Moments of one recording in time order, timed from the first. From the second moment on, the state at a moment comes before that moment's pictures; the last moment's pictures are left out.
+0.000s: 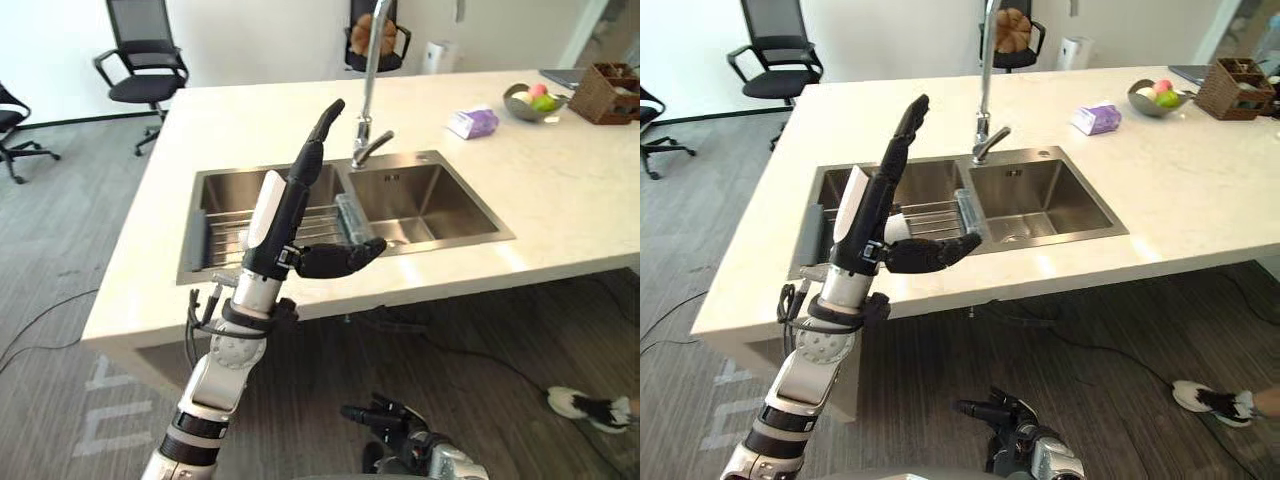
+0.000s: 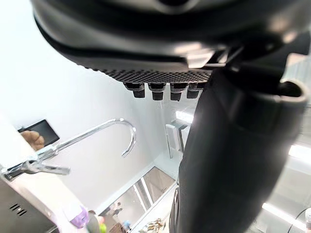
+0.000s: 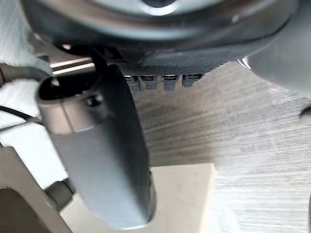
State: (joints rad) left arm -0.17 0.19 -0.21 -0.19 0.31 -0.30 0.08; right arm 0.00 -0.03 -0.15 0.98 0.08 0.16 0.32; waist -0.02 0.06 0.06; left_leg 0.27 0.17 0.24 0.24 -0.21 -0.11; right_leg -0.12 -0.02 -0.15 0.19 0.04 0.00
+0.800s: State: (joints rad) left arm -0.41 0.49 -0.22 0.21 0.14 0.09 -0.28; right arm -0.01 -0.08 -0.23 1.01 0.05 0.31 0.45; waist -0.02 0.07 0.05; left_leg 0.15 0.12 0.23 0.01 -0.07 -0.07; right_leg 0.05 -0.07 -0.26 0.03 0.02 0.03
